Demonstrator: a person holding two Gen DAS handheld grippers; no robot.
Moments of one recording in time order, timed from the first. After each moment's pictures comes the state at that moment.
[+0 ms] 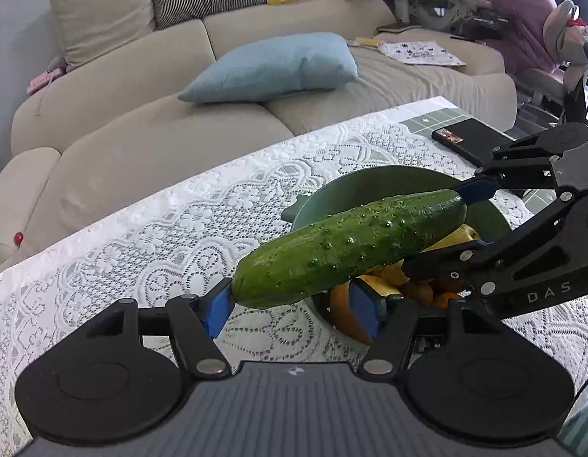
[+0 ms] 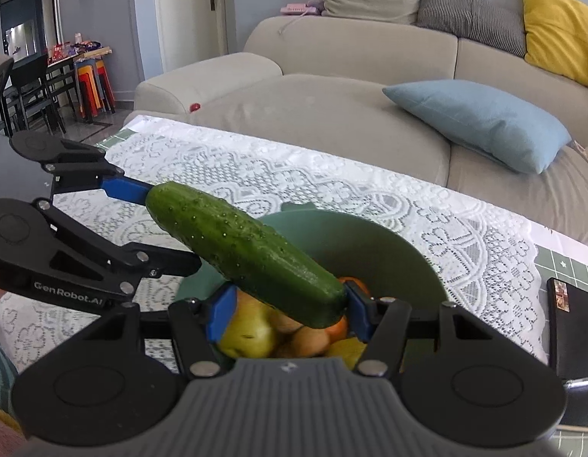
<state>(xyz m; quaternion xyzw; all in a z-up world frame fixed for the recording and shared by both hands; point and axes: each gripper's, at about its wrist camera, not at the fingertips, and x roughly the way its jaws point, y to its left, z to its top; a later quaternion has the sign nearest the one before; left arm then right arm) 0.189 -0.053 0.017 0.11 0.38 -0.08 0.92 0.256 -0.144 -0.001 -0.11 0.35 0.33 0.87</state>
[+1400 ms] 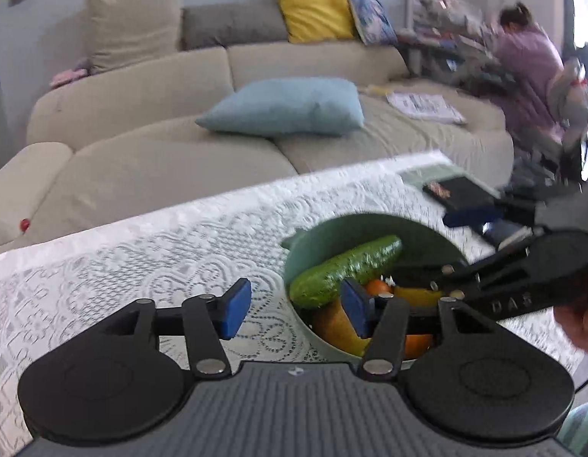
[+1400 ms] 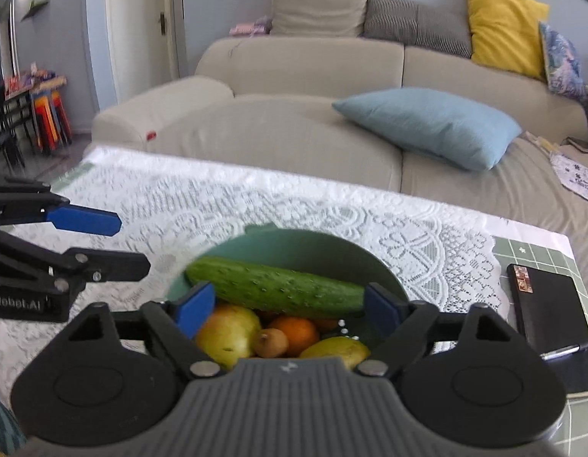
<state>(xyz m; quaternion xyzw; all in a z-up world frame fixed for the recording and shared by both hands) 0.141 -0.042 0.056 0.03 0.32 -0.06 0.94 0.221 -0.147 0.023 -0.07 0.30 0.25 0.92</state>
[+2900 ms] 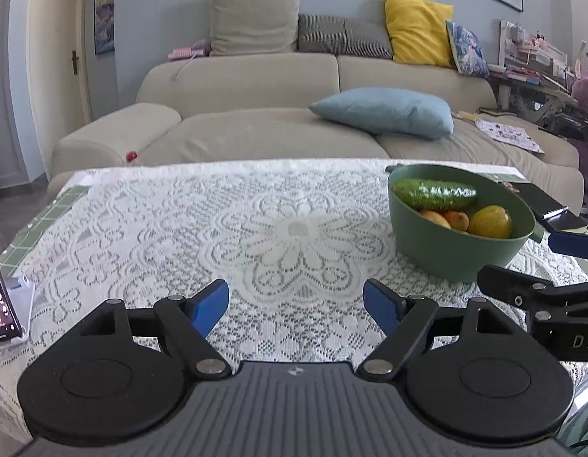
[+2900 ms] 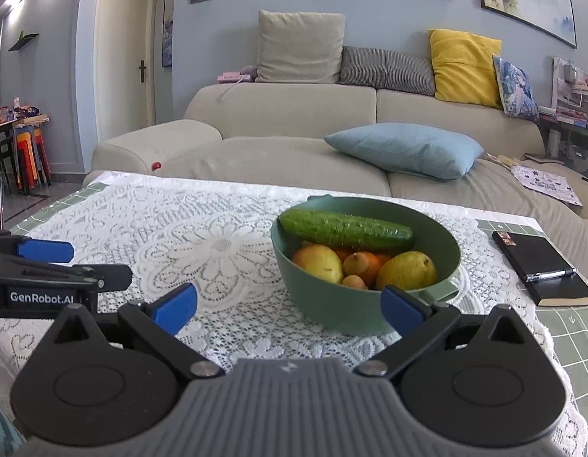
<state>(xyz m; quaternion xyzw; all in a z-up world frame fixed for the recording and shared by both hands) 0.019 -0.004 -0.007 -0.02 0.29 0.09 0.95 0.072 -0.107 -0.026 -0.06 0.23 0.19 0.95</state>
